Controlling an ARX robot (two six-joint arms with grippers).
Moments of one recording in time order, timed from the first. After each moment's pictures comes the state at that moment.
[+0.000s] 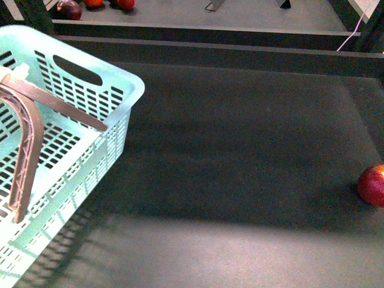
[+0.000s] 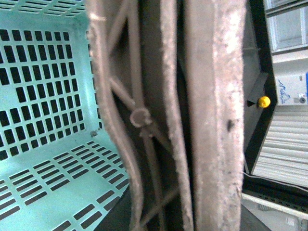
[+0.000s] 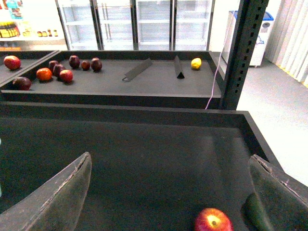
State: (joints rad) left arm 0.00 1.49 0.70 0.24 0.10 -1.07; right arm 0.00 0.01 0.02 0.00 0.00 -0.01
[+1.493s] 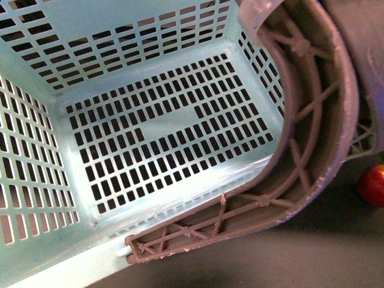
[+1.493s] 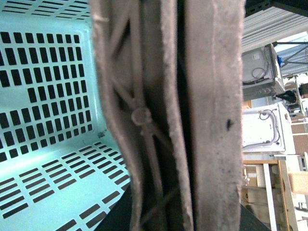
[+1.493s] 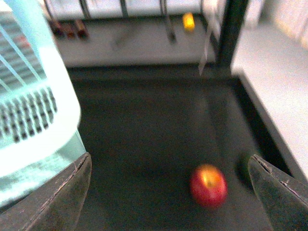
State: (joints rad) left arm -0.66 1.31 0.93 -0.03 0.08 -0.95; right arm 0.01 0.11 0.10 -0.20 0.07 0.04
